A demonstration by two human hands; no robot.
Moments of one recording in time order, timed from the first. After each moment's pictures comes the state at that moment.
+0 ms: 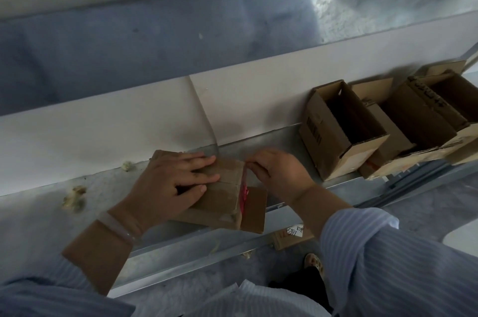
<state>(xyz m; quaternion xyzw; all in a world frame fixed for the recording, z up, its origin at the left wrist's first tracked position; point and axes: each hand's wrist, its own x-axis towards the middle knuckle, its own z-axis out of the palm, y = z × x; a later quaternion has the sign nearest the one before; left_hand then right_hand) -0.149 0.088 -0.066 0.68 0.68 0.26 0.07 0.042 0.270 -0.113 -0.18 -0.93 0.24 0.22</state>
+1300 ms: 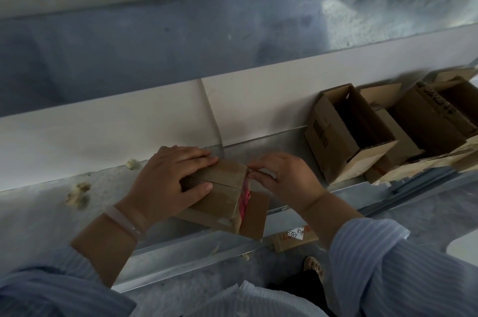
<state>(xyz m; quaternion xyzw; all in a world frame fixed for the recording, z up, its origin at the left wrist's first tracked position) -0.156 0.086 -0.066 0.65 0.74 0.19 0.04 0.049 0.263 -0.099 -0.15 -0.92 0.28 0.25</state>
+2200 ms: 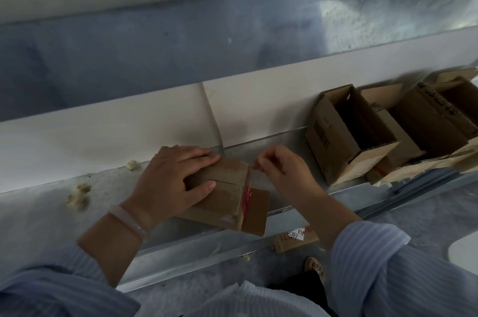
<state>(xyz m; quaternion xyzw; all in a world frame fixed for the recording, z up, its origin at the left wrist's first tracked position) -0.153 0.091 -0.067 0.64 0.75 0.19 0.02 0.045 0.259 -0.099 -0.32 -0.79 0.48 0.21</state>
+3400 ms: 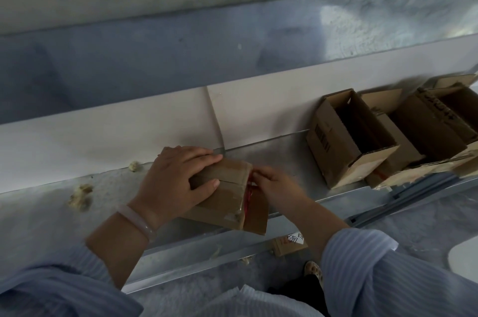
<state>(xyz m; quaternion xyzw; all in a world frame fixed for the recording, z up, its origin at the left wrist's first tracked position) -0.151 0.094 -0.067 0.63 0.75 0.19 0.00 0.032 0.242 -0.108 -0.38 -0.71 0.58 0.07</state>
